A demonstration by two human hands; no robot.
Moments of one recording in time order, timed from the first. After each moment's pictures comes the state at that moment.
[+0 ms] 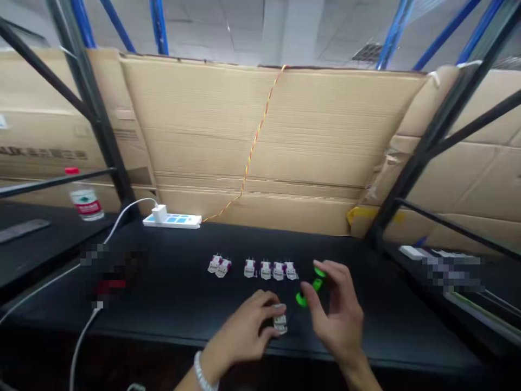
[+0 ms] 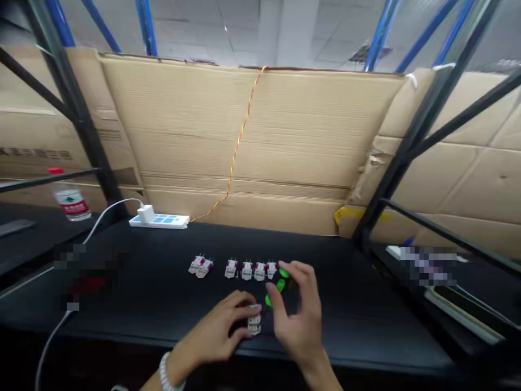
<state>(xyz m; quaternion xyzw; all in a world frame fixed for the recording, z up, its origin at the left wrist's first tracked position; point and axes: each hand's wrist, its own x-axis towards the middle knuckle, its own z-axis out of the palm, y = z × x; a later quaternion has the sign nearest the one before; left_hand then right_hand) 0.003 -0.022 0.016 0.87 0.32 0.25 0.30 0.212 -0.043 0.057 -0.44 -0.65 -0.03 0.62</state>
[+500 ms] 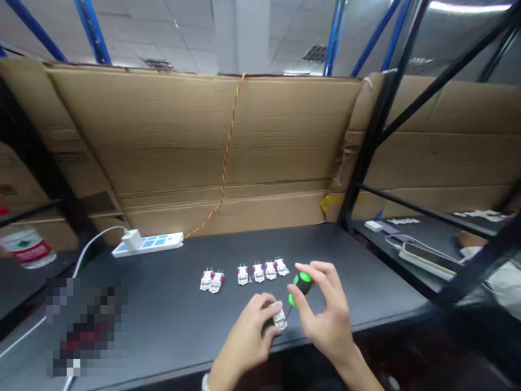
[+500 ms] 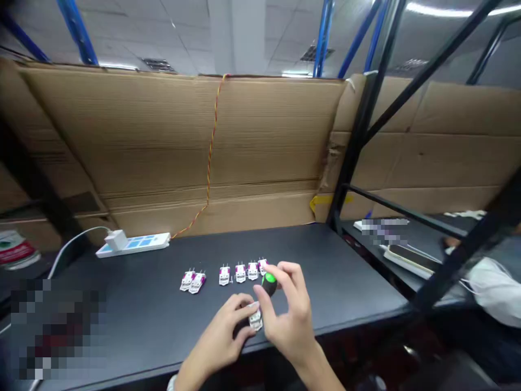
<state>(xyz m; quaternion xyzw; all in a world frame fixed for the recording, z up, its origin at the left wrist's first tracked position) 0.001 -0.016 0.008 0.86 0.30 0.26 0.32 0.184 -0.070 0.082 -0.48 -0.65 -0.12 0.58</state>
